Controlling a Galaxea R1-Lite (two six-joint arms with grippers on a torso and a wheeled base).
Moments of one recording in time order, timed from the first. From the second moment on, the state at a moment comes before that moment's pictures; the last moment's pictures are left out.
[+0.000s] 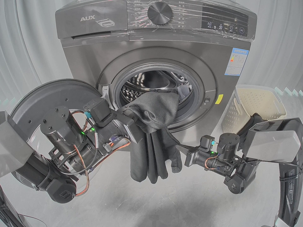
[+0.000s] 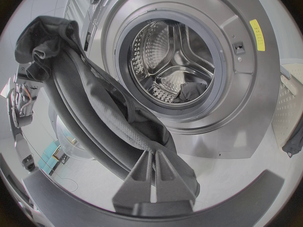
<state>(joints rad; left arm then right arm) -0.64 1.86 -0.60 -1.55 -0.10 -0.14 0.50 2.34 -0.67 -1.54 0.26 0.28</state>
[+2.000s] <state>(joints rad) -0.66 1.85 -0.58 -1.55 -0.10 -0.14 0.57 2.56 -0.98 -1.51 0.23 0.25</state>
